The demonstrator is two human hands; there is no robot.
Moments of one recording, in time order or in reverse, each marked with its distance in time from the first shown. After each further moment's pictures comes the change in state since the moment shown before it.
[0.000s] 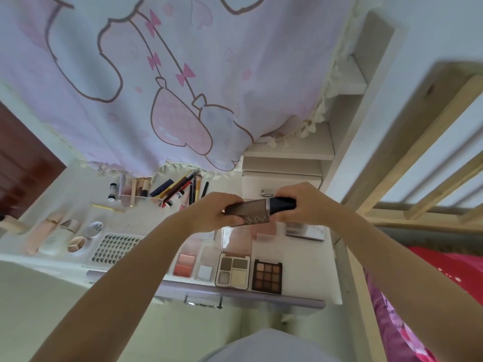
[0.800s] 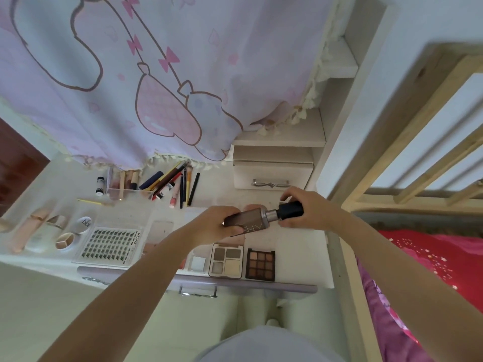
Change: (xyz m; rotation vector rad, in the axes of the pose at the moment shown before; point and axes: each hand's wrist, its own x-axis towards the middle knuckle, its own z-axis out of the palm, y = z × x) left_hand 0.002 -0.004 0.054 -0.166 -0.029 -0.088; right_hand -0.027 0.036 0.021 0.181 -0.068 0.261
